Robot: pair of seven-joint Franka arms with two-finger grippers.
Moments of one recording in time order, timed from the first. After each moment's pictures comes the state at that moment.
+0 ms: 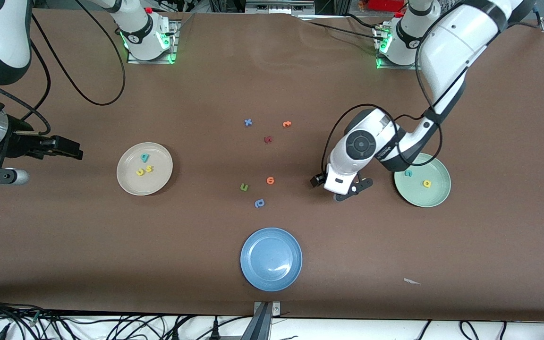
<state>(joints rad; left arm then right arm) 0.02 0.76 -0.60 -1.72 0.44 2.28 -1.26 0.45 0.38 -0.51 -1.23 0.23 1.49 -0.01</state>
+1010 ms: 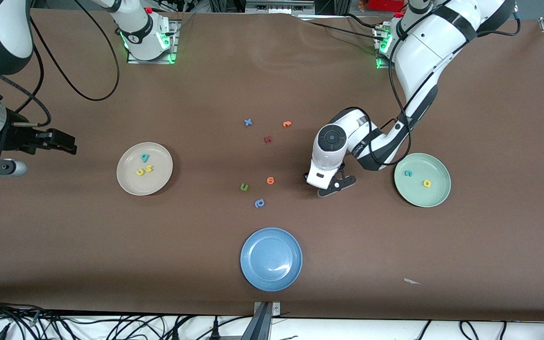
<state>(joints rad) -0.14 0.78 -0.48 -1.71 0.52 2.31 -1.29 0.27 0.23 -0.24 -1.42 0.04 1.59 0.00</state>
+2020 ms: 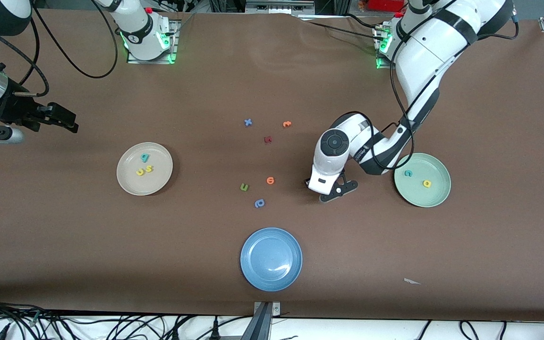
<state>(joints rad) -0.14 0.81 -0.48 -1.65 0.52 2.32 -1.29 0.11 0.04 -0.07 -1.67 0.03 1.69 0.07</state>
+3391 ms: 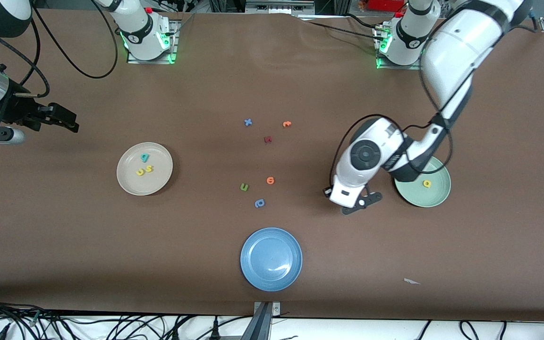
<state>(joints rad) 0.09 0.74 -0.61 -1.58 0.46 2.10 -1.04 0.10 0.04 -0.07 -1.67 0.03 1.68 0.07</state>
